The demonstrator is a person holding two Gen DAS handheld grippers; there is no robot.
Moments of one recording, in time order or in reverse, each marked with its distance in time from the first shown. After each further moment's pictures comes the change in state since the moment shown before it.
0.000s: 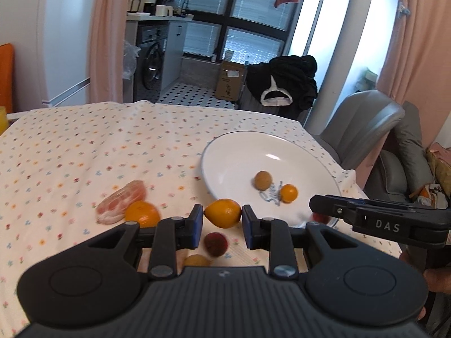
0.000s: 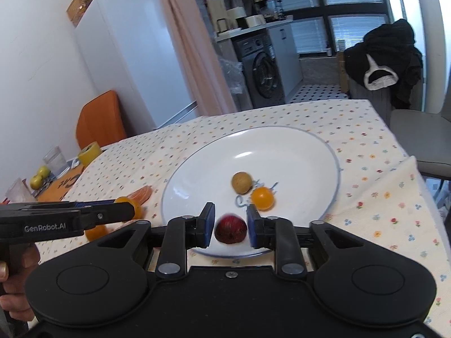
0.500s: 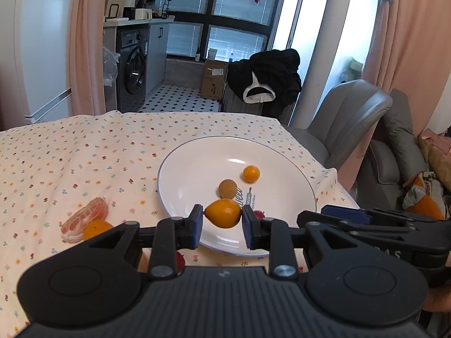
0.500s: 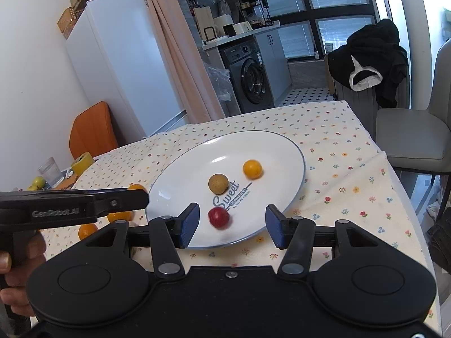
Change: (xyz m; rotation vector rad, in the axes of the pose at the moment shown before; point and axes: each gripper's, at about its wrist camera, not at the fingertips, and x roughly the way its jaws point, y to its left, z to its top) left arm 0.019 -0.040 0.012 0.063 0.009 -0.025; right arm -0.019 -0.022 -0.006 0.026 -0.026 -0.014
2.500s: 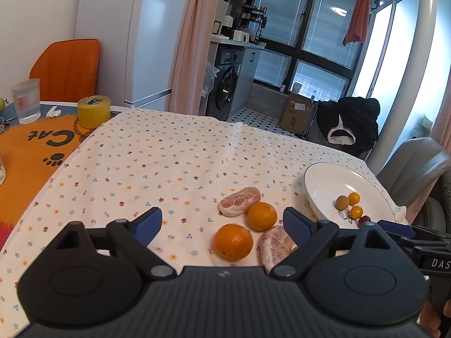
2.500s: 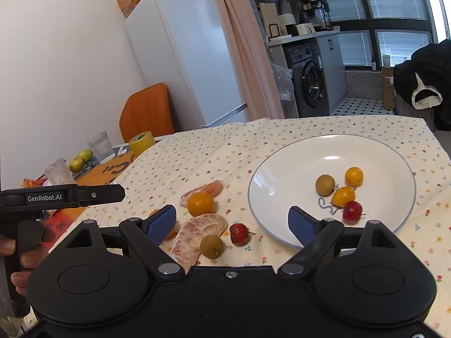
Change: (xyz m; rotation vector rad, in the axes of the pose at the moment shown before) left arm -0.105 0.116 -0.046 -0.239 -0.122 0.274; right arm 0.012 0.090 -0.008 -0.140 0.024 0.187
